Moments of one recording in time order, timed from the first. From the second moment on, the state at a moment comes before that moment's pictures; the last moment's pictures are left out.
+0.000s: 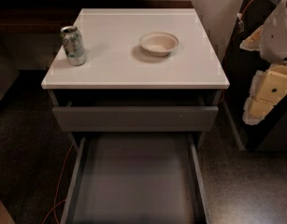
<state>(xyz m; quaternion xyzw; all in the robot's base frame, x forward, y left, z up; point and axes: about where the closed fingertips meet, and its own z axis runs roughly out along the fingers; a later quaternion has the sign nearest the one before) 0.438 -0.217 0.976 -0.60 0.78 -0.03 0.16</state>
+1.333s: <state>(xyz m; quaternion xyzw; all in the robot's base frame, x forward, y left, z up) 0.431 -0.194 0.956 -0.61 0.77 -0.03 0.18</state>
